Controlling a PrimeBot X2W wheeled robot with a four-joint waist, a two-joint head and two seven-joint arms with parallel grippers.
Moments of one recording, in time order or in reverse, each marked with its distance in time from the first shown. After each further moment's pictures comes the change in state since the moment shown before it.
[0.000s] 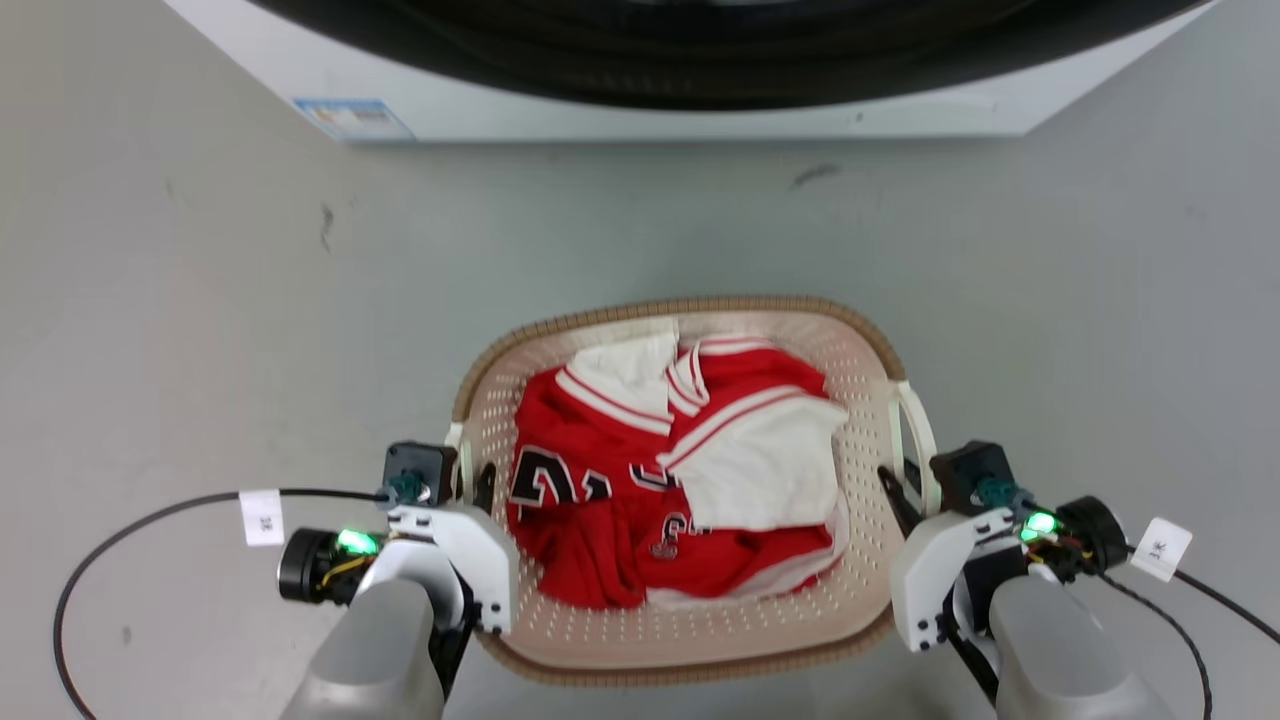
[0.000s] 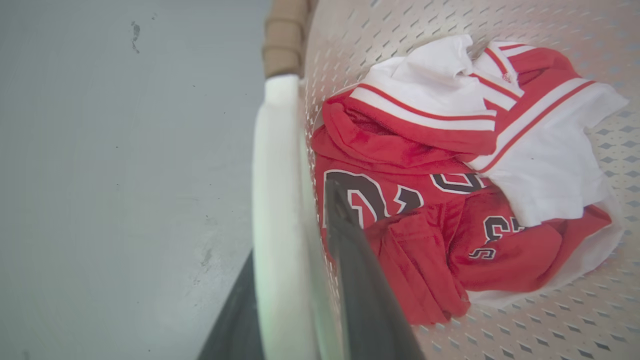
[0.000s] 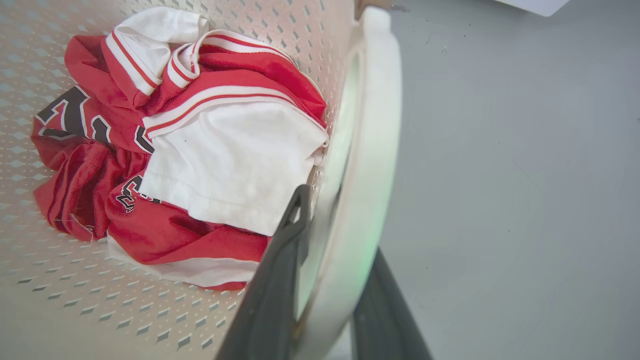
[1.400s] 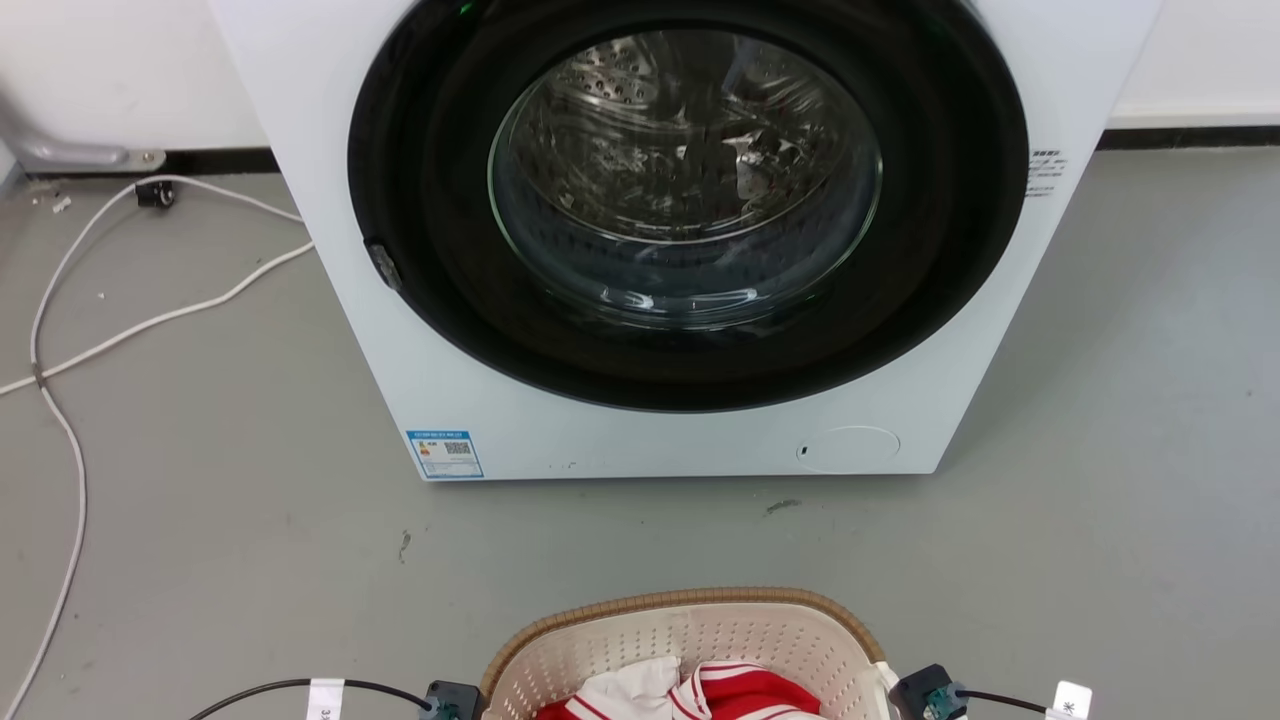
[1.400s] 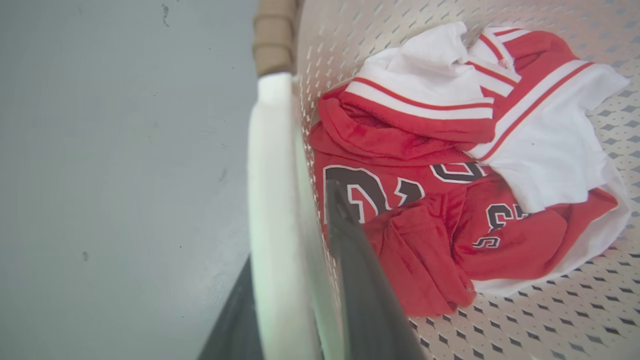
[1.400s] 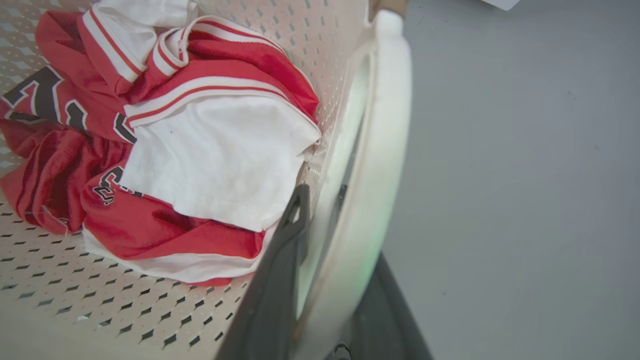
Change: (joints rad) left arm 0.274 0.012 -0.377 0.110 -0.334 -0.002 0.171; right arm 0.205 -0.005 0.352 0.200 0.273 0.000 0.177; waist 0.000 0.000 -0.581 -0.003
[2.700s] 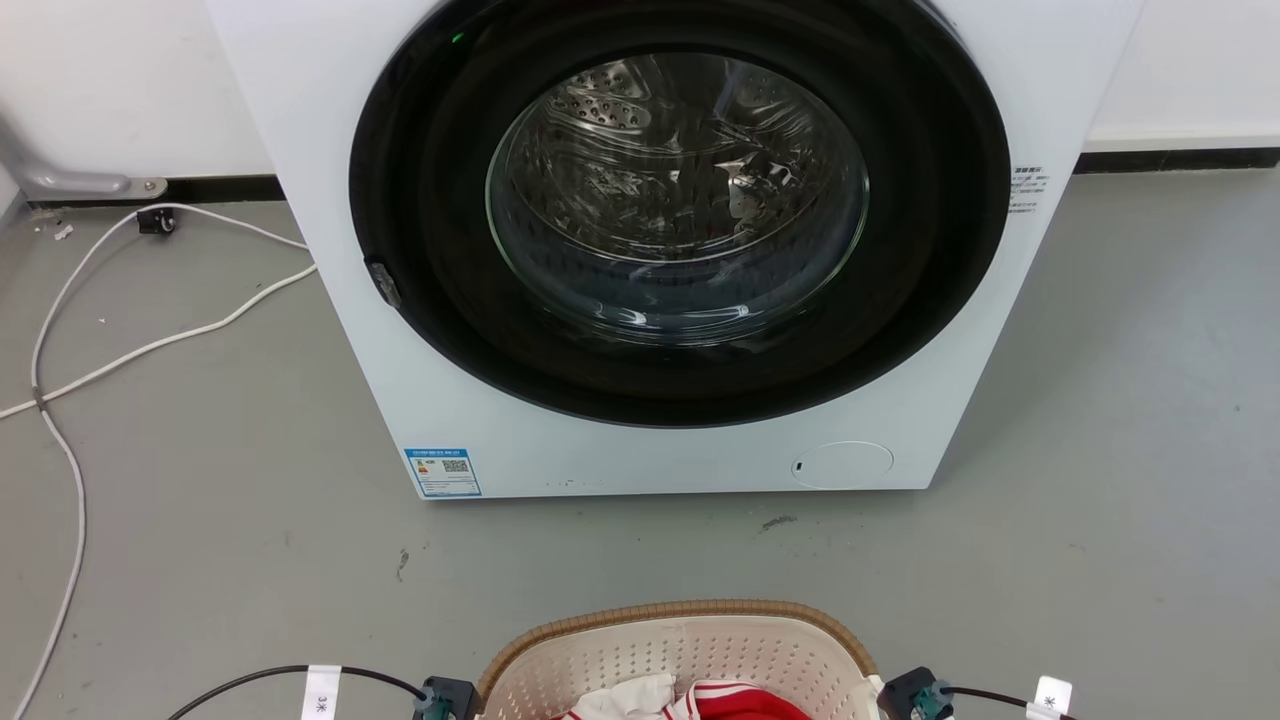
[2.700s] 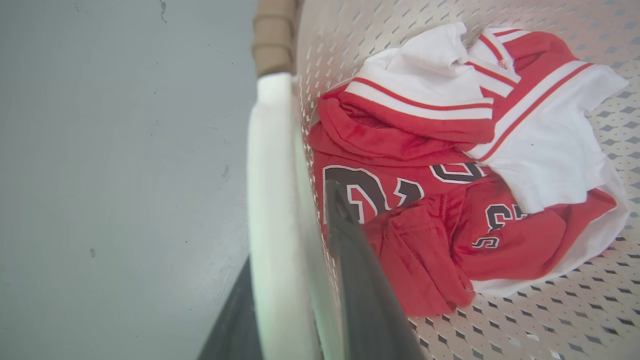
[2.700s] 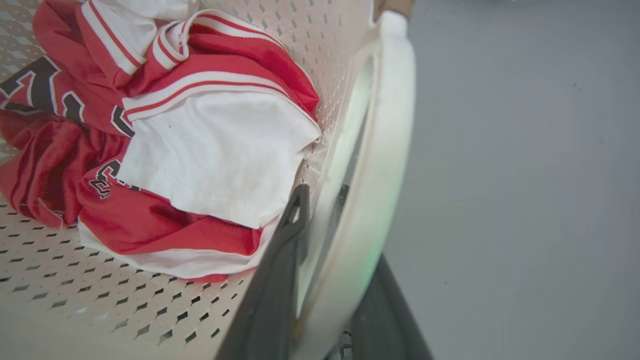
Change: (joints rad) left arm -0.021 0.038 -0.185 -0.008 -0.189 0.000 0.066; right arm -0.016 0.002 0.130 0.015 0.126 0.000 0.062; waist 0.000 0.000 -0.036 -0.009
